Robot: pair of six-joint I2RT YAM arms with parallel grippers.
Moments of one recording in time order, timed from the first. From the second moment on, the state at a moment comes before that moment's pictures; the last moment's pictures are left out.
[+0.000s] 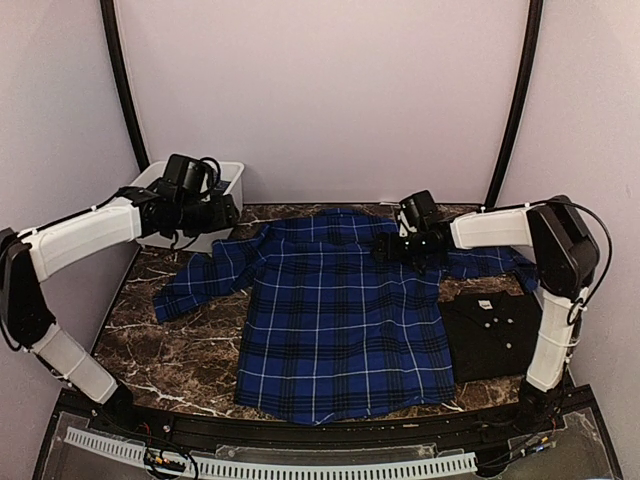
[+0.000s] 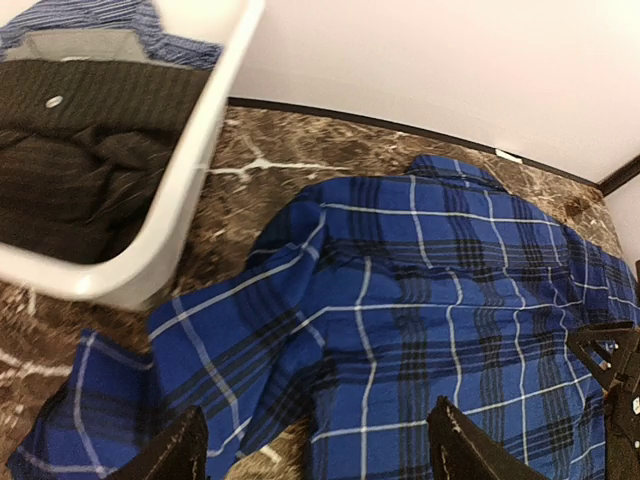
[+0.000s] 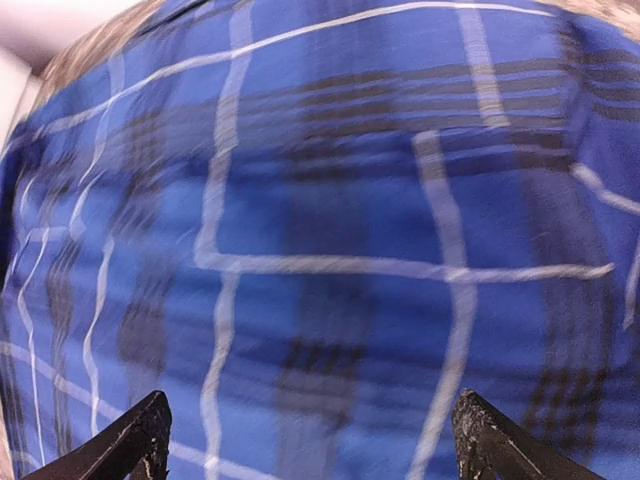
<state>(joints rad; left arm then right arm) -0.47 1.56 1.29 -0.42 -0.16 -0.49 0.48 1.93 1.26 -0.19 -0.06 0.50</state>
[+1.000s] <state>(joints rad) -0.12 1.40 0.64 -0.35 -0.30 -0.87 0.87 1.81 1.22 -0.33 0.08 0.40</state>
